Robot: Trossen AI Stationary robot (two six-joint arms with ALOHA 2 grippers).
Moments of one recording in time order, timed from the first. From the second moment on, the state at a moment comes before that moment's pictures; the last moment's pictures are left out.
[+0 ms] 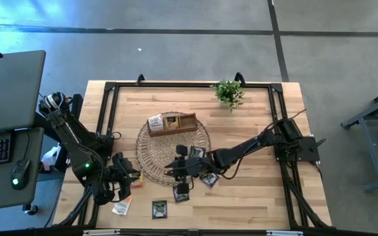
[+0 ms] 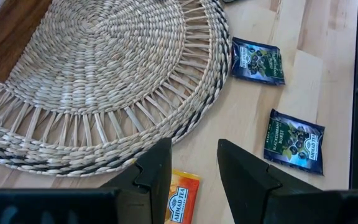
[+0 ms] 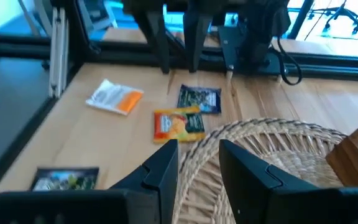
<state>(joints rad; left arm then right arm) -1.00 1.21 0.84 -0.81 -0.66 -1.29 0.31 2.02 1.39 0.23 0.25 0.09</state>
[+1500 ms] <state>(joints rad) -0.81 1.22 0.60 -0.76 -0.30 -1.49 0.33 2.60 2.06 0.14 0.18 0.16</state>
